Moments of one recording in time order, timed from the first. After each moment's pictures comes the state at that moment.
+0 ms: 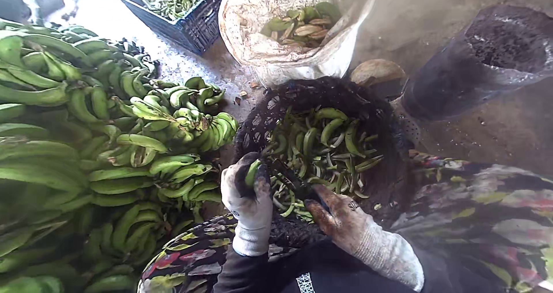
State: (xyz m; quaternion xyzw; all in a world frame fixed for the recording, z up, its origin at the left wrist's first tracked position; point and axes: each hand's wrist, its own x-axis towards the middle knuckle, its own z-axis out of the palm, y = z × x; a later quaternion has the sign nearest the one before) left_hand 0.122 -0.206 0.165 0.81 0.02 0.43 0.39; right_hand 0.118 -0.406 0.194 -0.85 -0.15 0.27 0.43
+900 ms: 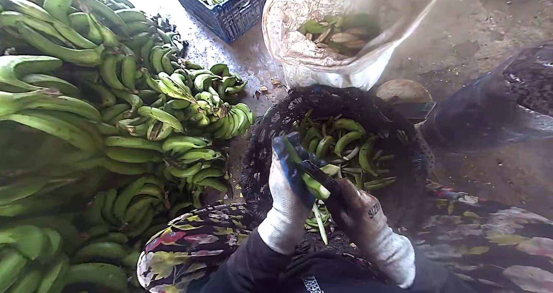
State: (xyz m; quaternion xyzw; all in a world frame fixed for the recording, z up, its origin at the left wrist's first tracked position) left_hand 0.151 -0.260 0.203 0.42 0.21 0.18 0.86; right_hand 0.148 -0.401 0.160 -0.87 -0.27 -0.09 0.40
